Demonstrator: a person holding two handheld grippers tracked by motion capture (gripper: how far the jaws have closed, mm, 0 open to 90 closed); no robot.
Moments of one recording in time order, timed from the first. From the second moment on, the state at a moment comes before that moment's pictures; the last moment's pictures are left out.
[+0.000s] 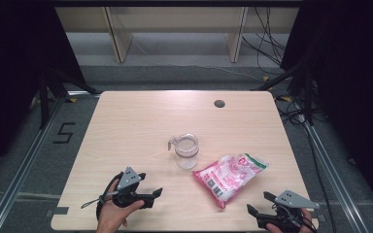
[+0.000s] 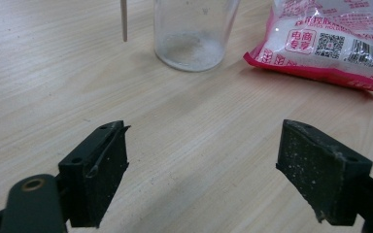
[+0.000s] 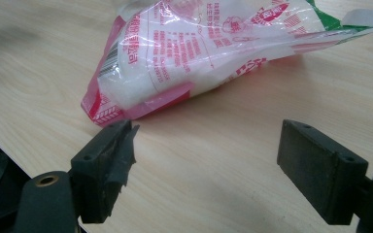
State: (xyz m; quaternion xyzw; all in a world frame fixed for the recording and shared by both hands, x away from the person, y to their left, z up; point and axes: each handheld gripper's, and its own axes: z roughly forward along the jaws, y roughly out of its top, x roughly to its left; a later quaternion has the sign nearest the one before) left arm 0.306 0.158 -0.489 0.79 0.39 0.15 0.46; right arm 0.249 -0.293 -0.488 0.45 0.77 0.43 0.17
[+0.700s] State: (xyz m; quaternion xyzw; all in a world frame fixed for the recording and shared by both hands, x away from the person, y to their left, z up) left arm 0.331 0.165 -0.491 0.77 0.40 0.17 0.46; right arm 0.248 -0.292 -0.488 0.45 0.77 0.43 0.16
